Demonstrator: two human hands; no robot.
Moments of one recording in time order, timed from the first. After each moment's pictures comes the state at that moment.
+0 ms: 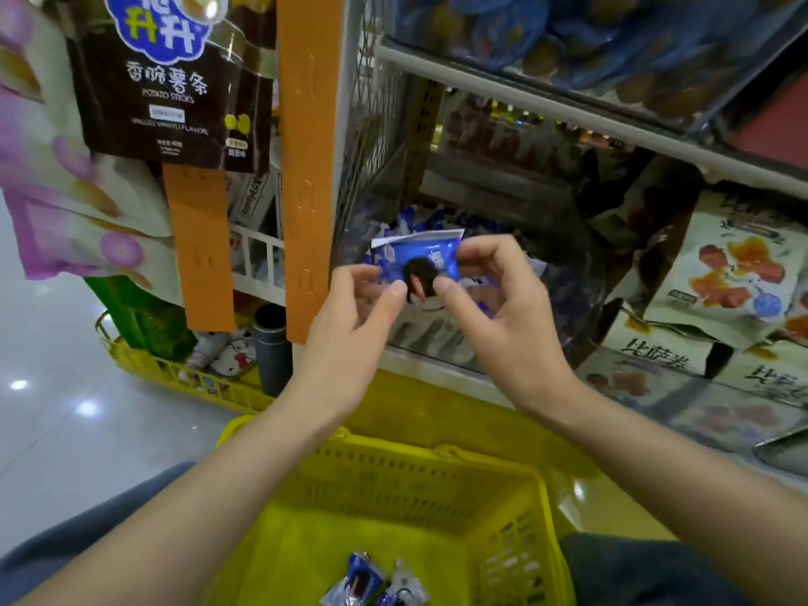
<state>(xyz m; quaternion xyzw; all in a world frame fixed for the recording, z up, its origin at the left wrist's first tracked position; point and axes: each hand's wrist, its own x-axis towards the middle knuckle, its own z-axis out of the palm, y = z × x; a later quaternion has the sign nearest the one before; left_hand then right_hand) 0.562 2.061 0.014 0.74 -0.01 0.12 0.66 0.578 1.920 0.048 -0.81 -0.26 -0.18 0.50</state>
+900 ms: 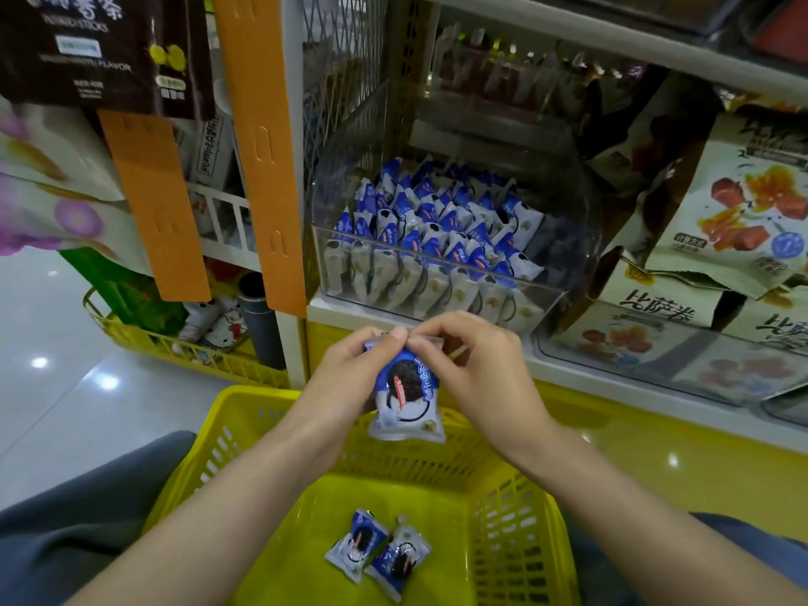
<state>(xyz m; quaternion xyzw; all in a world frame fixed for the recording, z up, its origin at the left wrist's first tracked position) 0.541 2.033 -0.029 0.62 0.09 -0.13 0.77 0.561 1.894 -0.023 -0.89 -0.22 -0.12 0.39</state>
